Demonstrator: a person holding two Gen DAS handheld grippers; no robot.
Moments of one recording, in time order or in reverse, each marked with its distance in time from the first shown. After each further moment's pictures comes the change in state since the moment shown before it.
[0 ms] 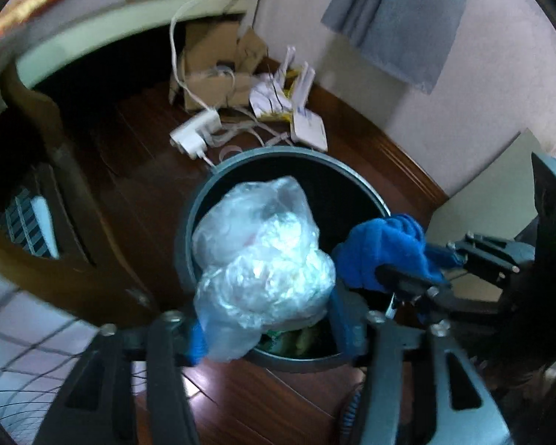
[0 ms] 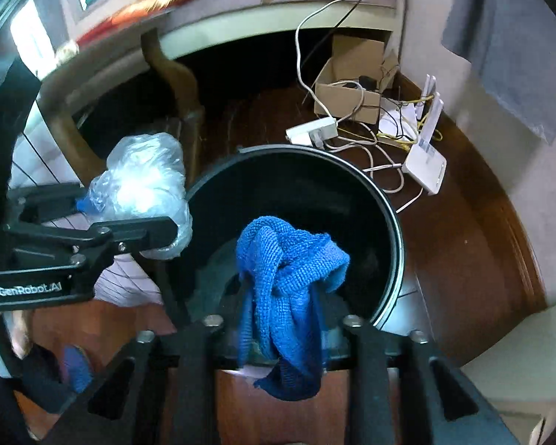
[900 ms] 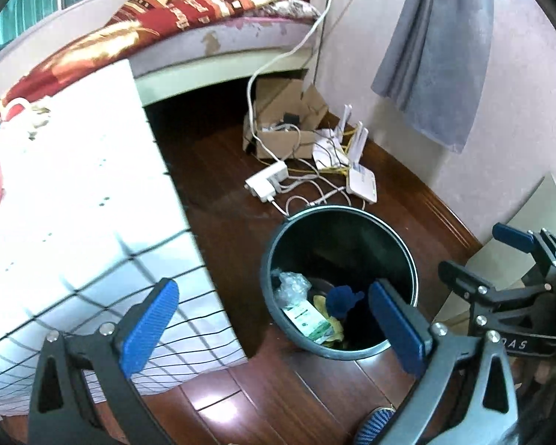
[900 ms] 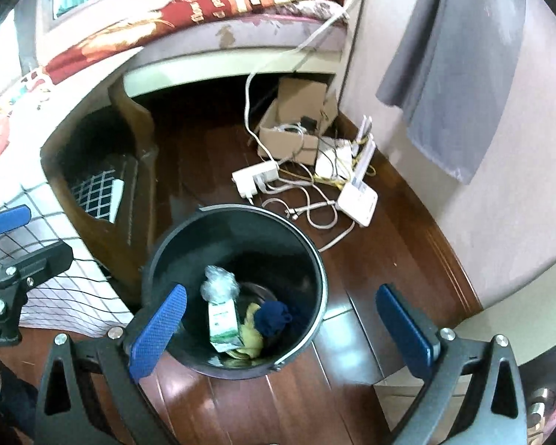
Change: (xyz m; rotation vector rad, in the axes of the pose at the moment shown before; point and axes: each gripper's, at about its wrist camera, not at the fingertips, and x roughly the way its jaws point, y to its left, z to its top) left arm -0.115 0.008 -0.020 -0.081 -0.227 0.243; right arm -0.099 0.013 0.031 0.057 -0.123 -0.208
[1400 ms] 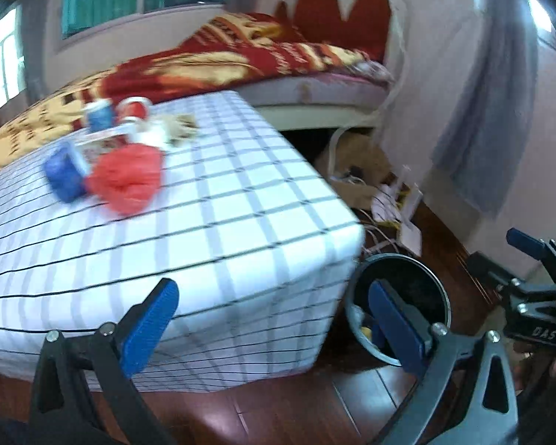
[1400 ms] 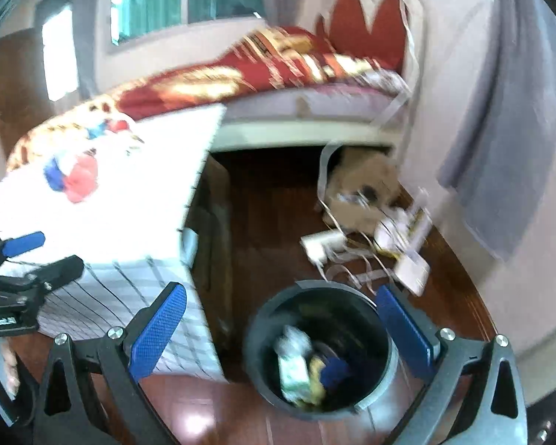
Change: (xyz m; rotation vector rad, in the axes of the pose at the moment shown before) left arm -0.087 0.105 -0.015 -0.190 -0.165 0.161; right arm -0.073 0.096 0.046 -0.095 -0.244 0.195
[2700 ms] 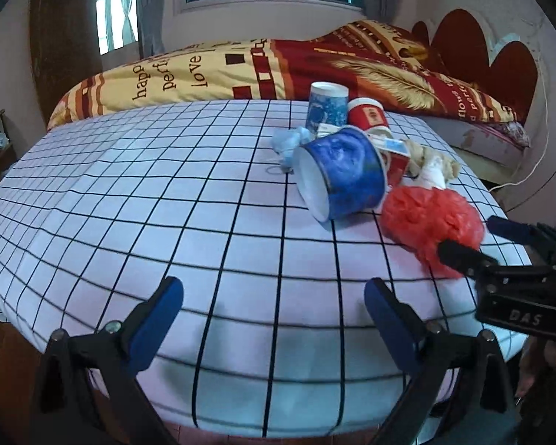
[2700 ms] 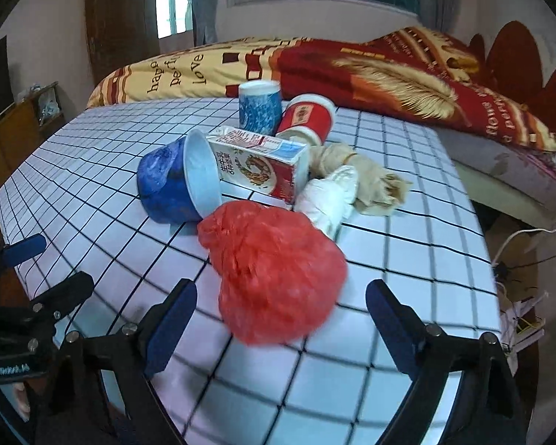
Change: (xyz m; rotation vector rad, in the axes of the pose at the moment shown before) left arm 0.019 0.225 0.020 -0.260 0.010 0.307; right arm 0.165 0.279 0.112 -0.310 0.139 0.332
